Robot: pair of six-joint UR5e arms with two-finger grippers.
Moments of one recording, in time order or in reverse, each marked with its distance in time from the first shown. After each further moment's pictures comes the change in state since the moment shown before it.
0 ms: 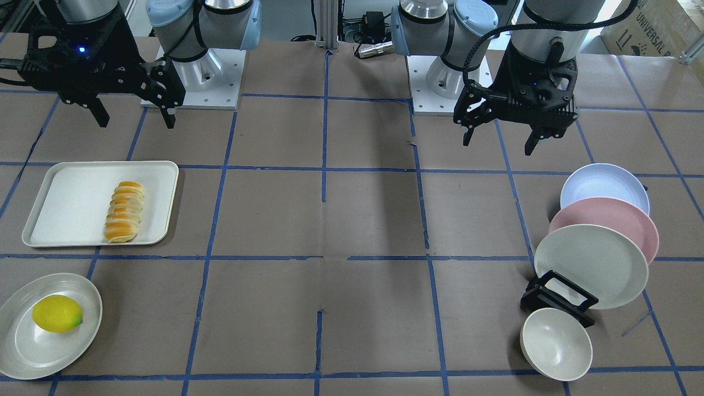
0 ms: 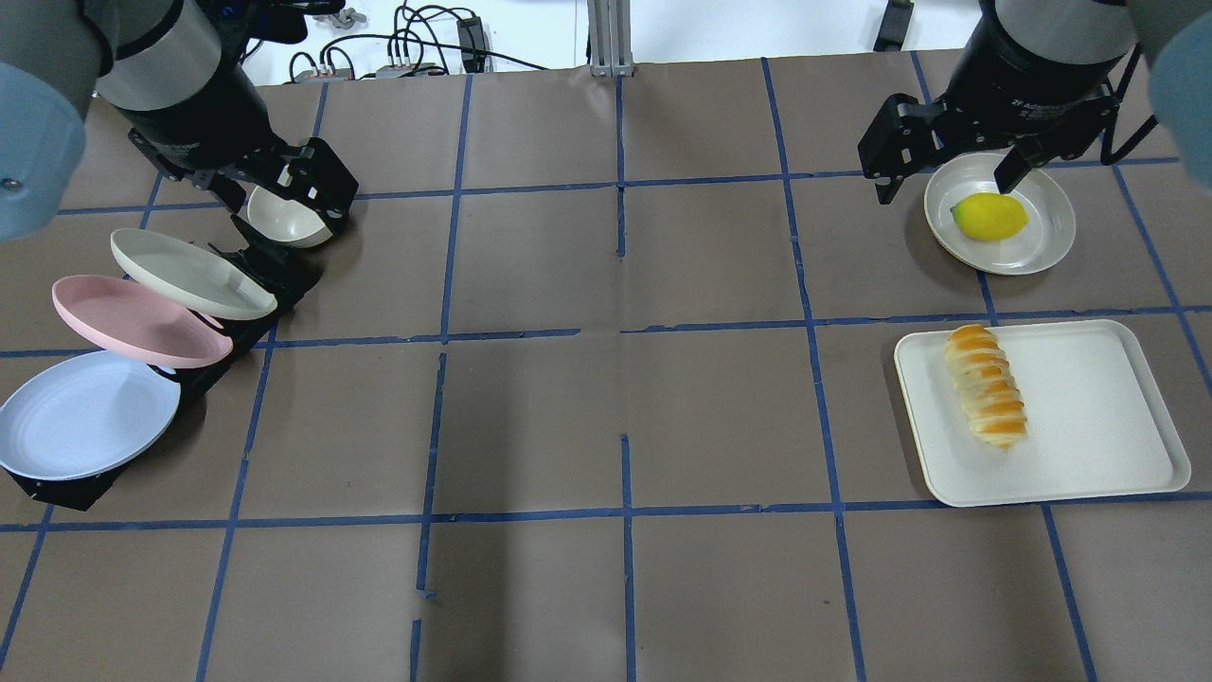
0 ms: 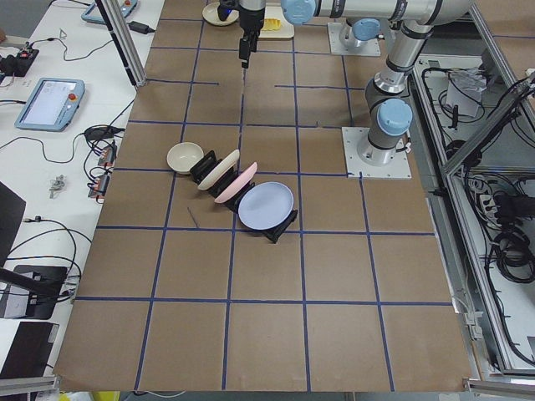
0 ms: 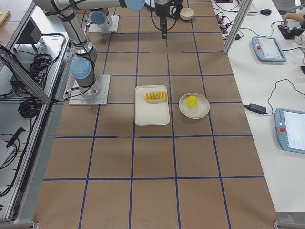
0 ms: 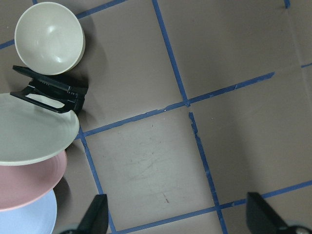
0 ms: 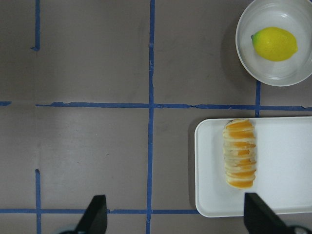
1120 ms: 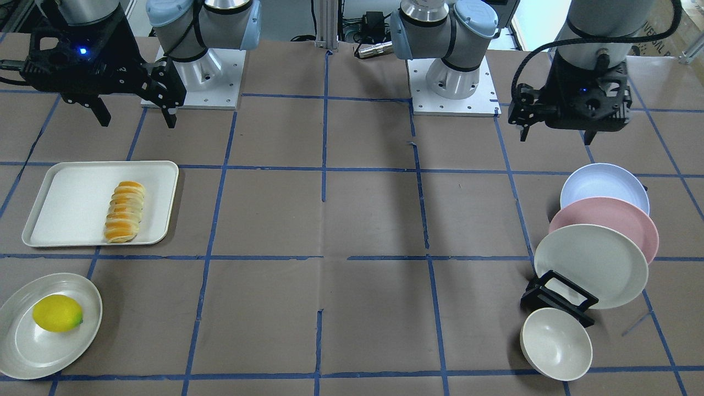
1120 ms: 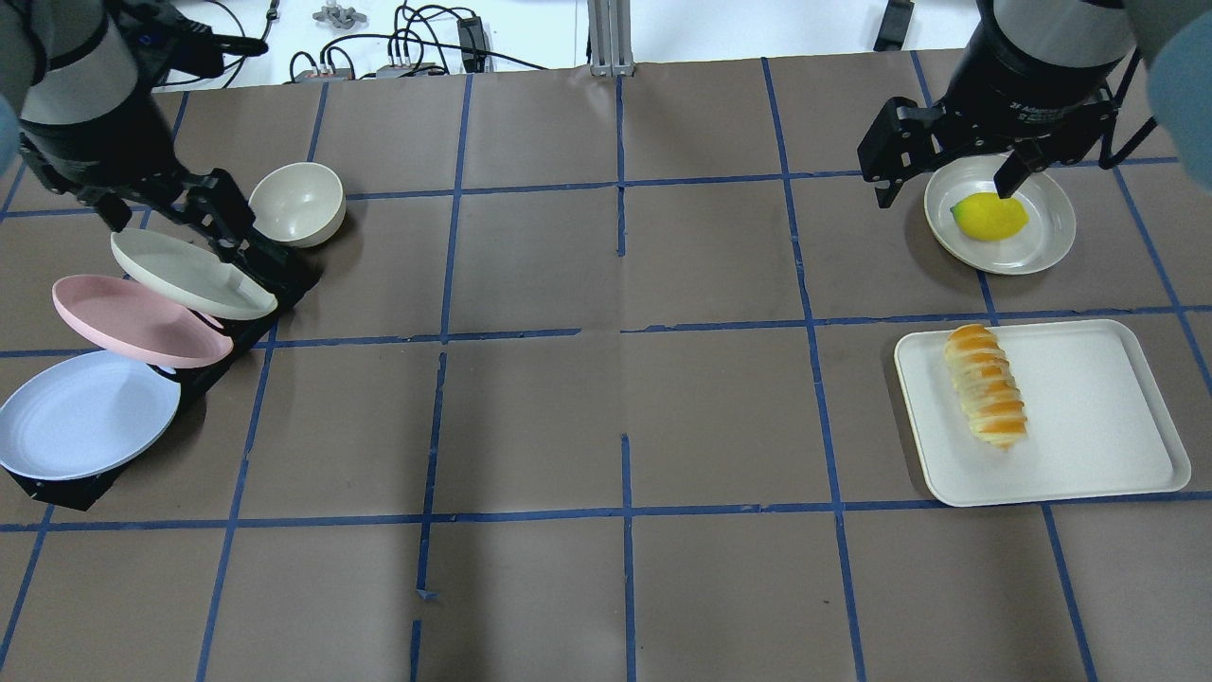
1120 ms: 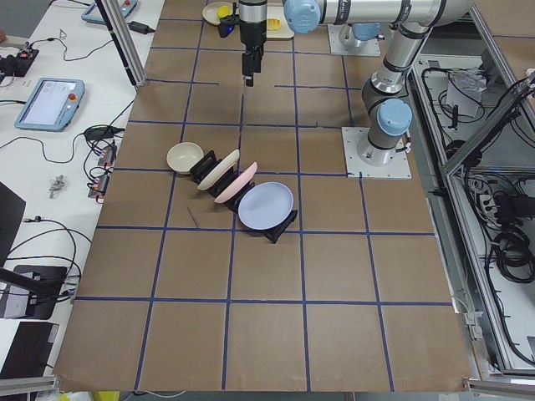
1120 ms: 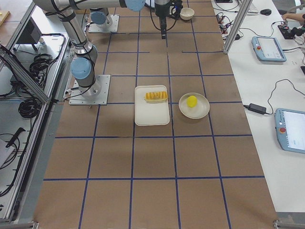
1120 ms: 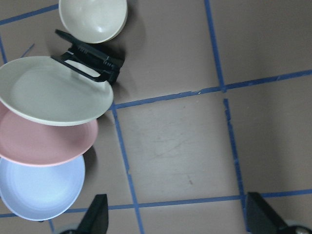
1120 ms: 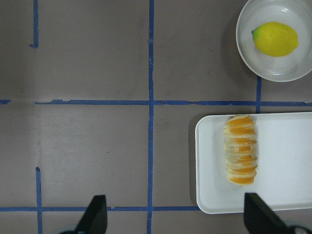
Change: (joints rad) left arm 0.163 0.016 -0.022 -0.058 0.205 0.221; right arm 0.000 0.001 0.004 0.010 -0.001 0.008
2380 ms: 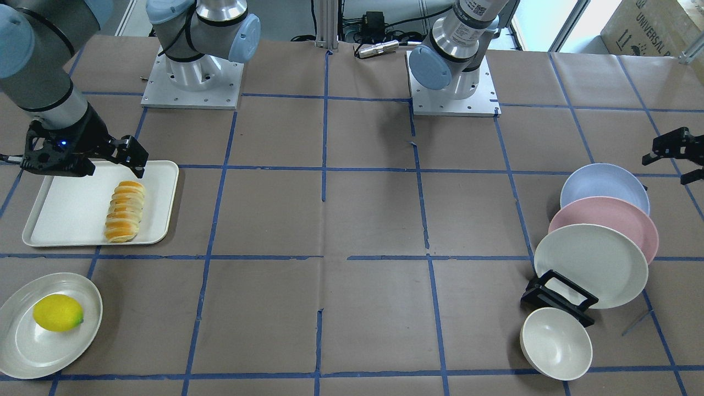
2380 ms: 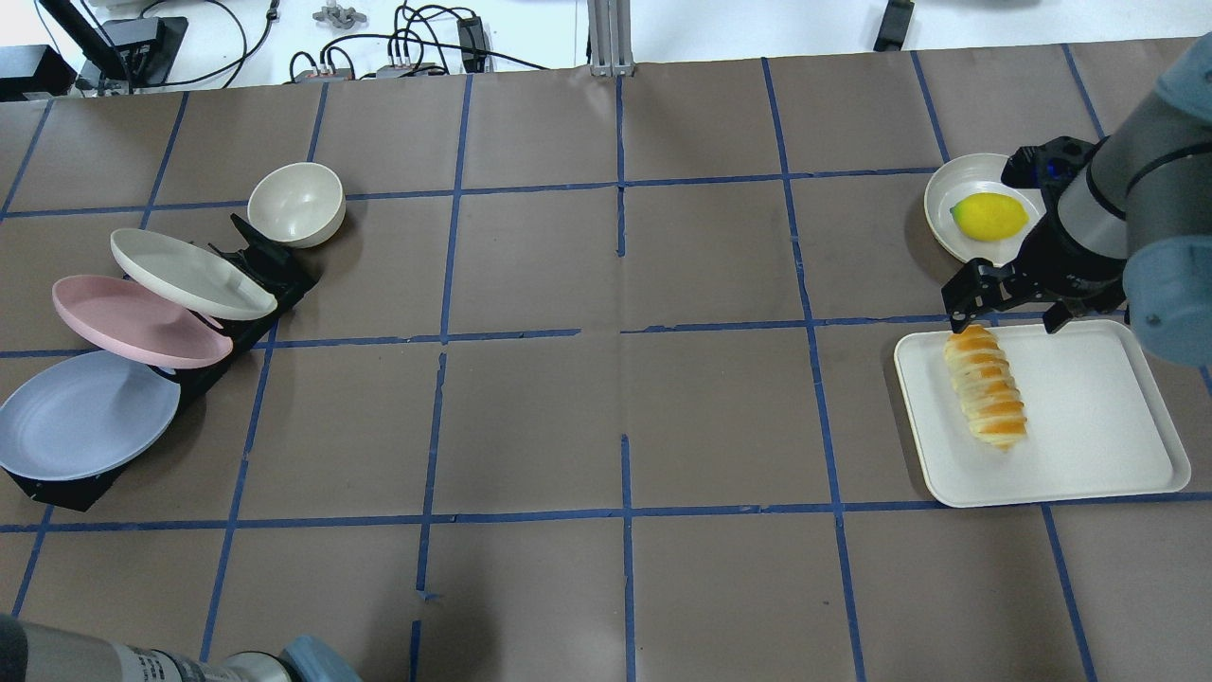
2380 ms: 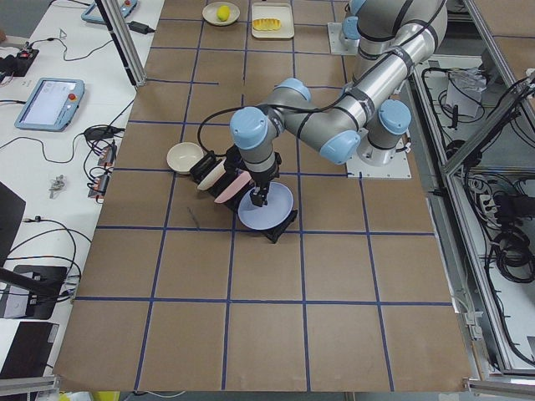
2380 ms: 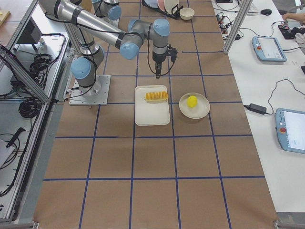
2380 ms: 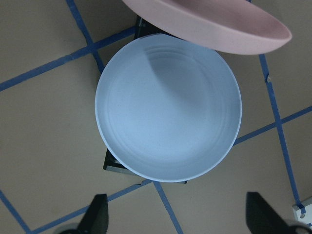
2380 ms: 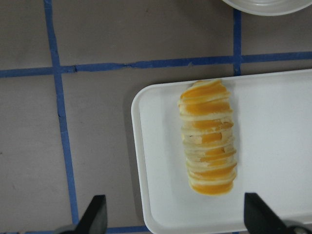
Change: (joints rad) left arm 0.665 -0.344 0.035 0.048 -0.223 0.779; right arm -0.296 0.028 0.448 -0.372 0.021 -0.220
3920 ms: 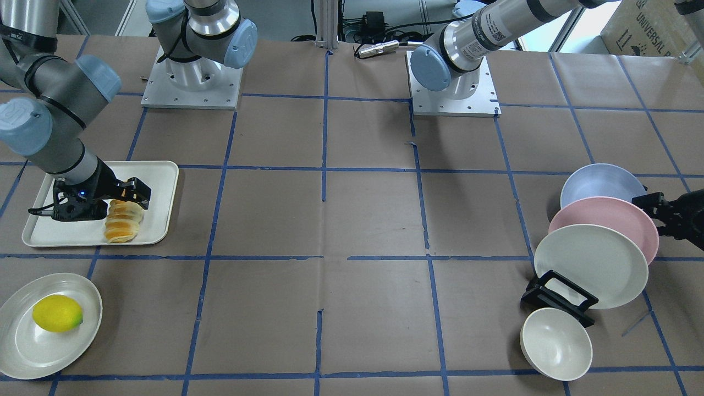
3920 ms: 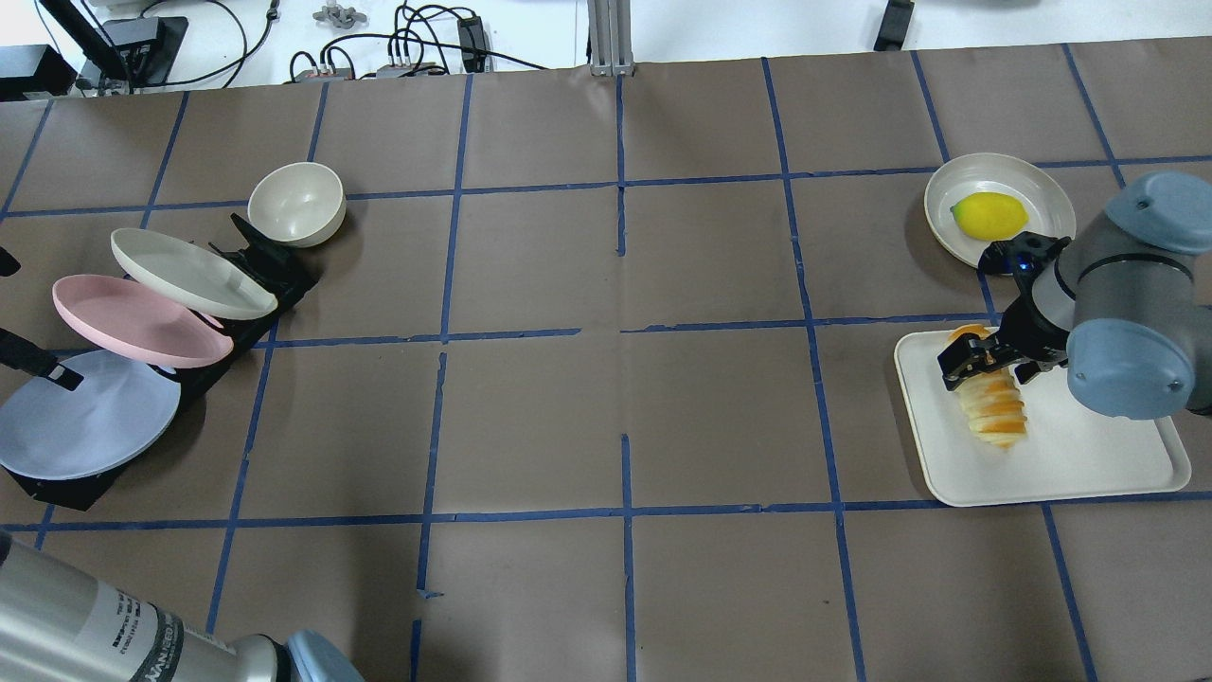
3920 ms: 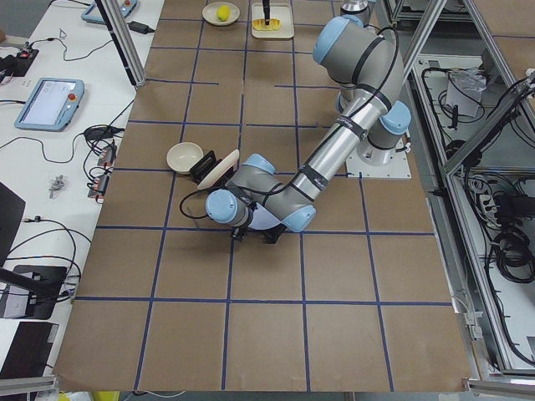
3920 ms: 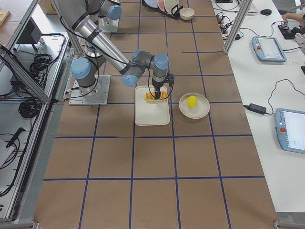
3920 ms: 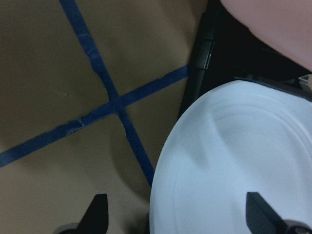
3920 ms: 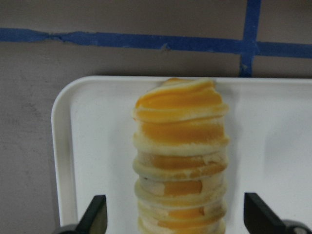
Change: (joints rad) left arm 0.023 -0.299 0.086 0.079 -0.092 0.030; right arm -0.111 0.245 0.134 -0.316 0.023 -0.234
